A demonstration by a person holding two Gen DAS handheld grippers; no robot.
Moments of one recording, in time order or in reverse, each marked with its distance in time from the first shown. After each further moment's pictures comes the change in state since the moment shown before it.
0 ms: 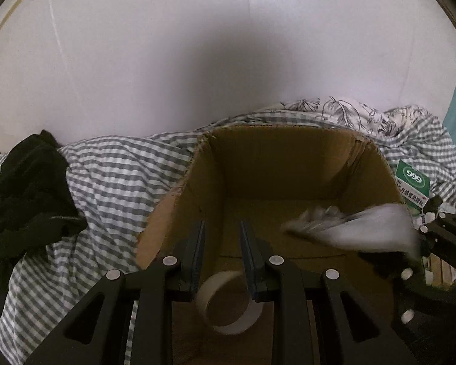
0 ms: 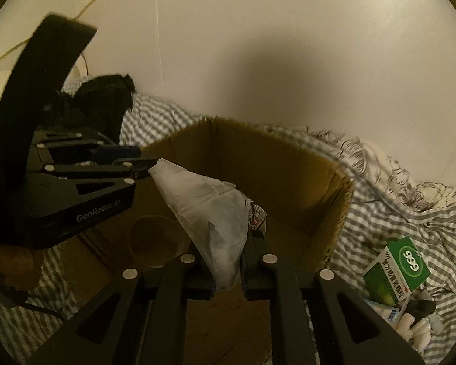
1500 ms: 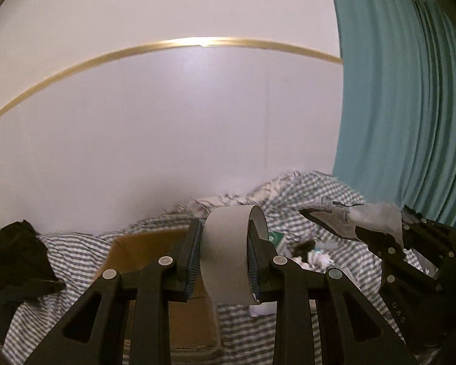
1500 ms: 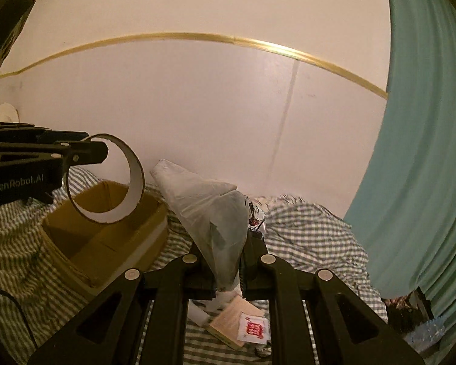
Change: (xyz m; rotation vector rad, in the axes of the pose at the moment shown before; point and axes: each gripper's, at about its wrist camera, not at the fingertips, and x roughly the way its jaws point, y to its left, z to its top) left arm -0.241 -0.141 0.014 0.123 -0.381 -0.216; right arm -0.278 -0.064 -0.081 0.127 -0.307 -0.476
